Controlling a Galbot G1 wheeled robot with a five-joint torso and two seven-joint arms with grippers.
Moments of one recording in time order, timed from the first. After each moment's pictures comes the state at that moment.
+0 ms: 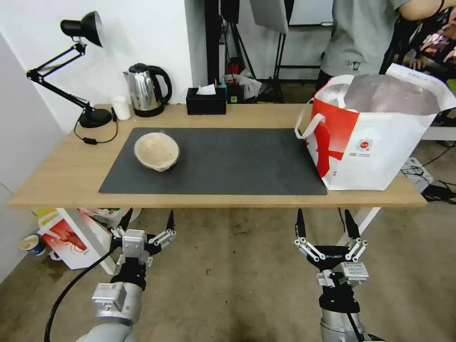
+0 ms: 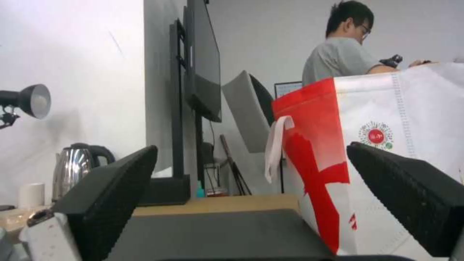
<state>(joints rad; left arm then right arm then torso) 1.80 -1.50 -0.55 -2.30 0.00 0.00 0.00 -1.81 1.33 0.34 2.16 -0.08 0.65 0.33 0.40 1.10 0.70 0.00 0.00</state>
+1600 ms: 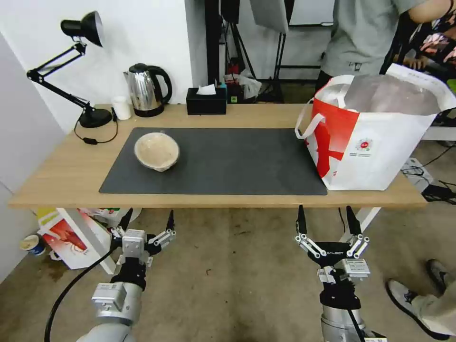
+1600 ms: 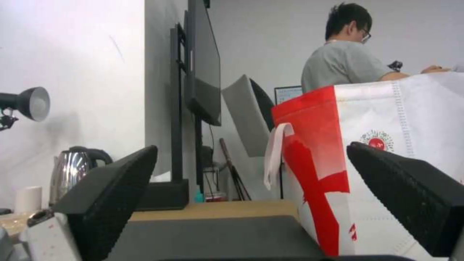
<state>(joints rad) 1.80 -1.50 -0.55 -2.30 0.00 0.00 0.00 -1.80 1.33 0.34 2.17 -0.08 0.63 0.33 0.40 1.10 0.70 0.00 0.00</state>
